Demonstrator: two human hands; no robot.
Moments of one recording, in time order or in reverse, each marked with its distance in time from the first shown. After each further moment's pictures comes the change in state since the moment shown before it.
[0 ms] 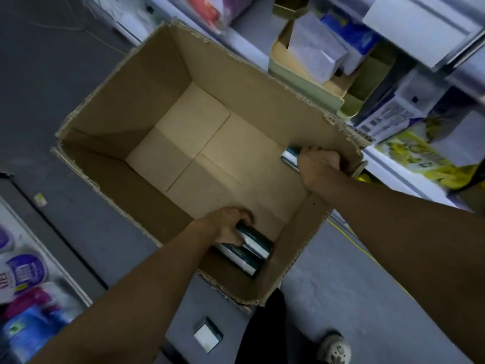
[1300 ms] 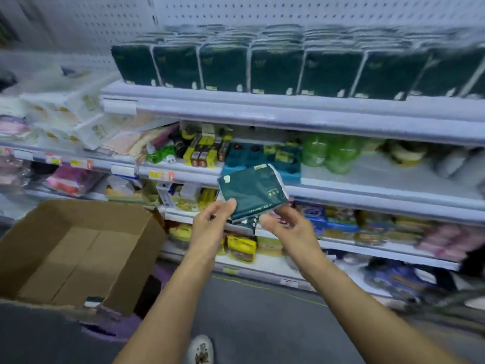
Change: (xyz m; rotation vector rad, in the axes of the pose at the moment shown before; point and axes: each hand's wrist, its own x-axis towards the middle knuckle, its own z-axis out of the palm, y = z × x) left_hand -0.239 0.540 0.137 -1.044 0.660 0.525; right_hand -0.564 0.316 0.115 1.971 0.818 0.156
